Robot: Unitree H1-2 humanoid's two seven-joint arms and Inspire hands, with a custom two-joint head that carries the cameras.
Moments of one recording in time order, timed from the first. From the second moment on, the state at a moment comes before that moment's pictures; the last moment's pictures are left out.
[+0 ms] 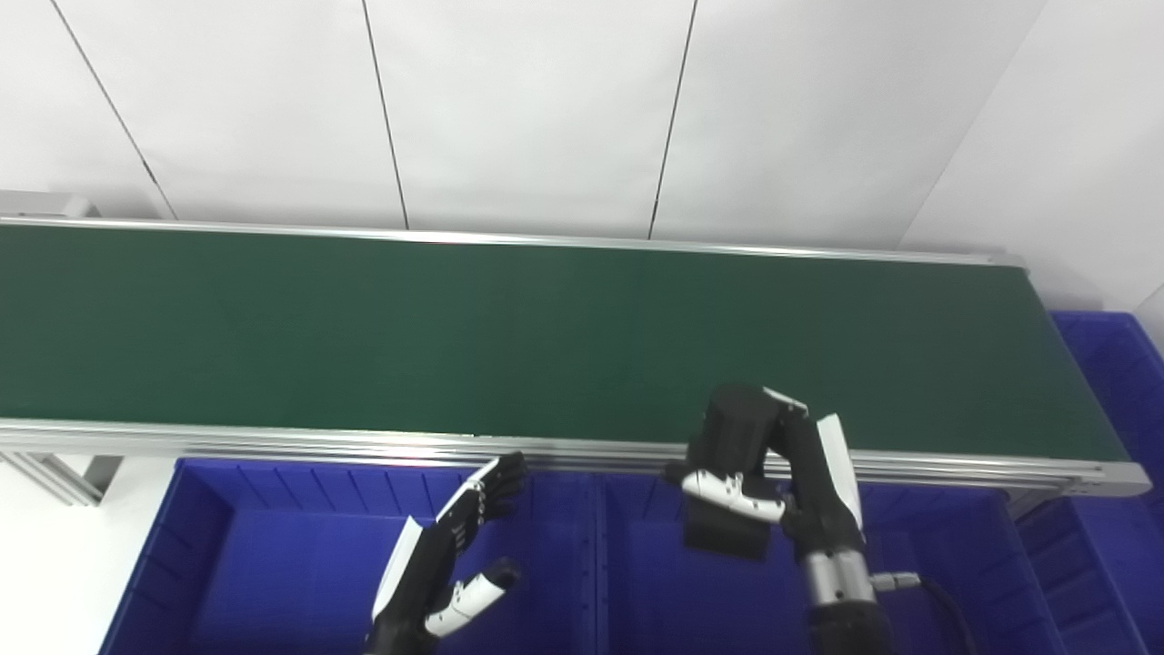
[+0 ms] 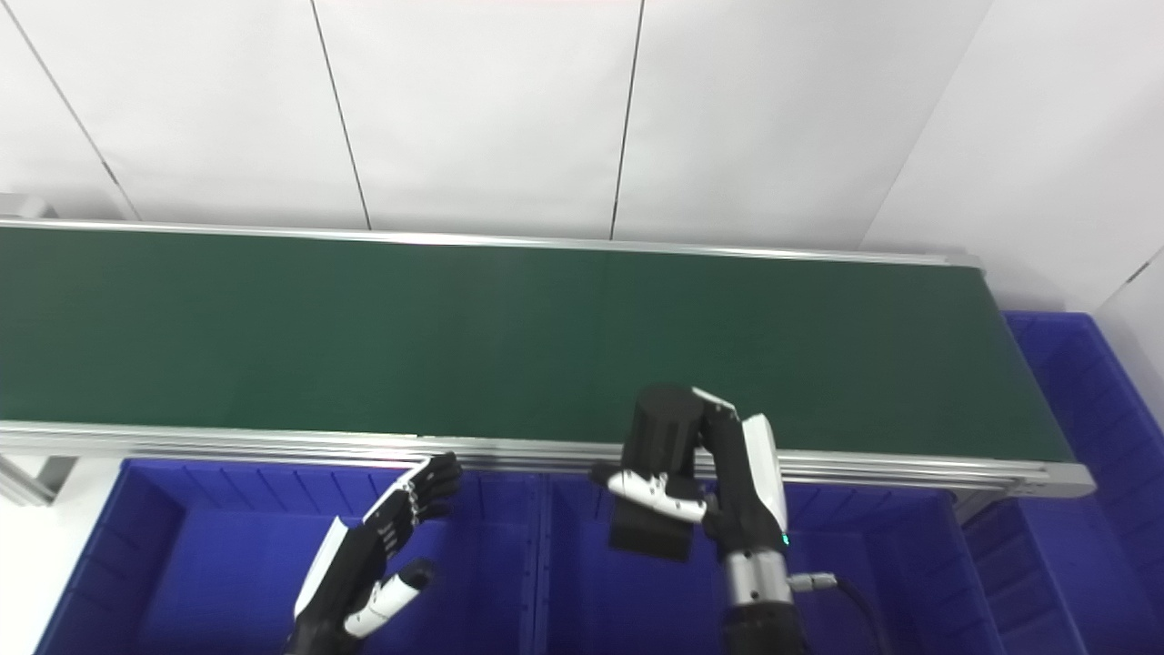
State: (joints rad) left arm 0.27 0.05 -0.28 0.07 0.15 -0.40 -0.03; right arm 0.16 -0.10 0.17 -0.21 -0.40 0.10 -0.10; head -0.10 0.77
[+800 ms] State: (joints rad) left arm 0.27 0.02 -0.25 0.09 0.17 -0.42 -0.02; right arm 0.21 -0.11 0.21 -0.03 -0.48 0.15 -0.06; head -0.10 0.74
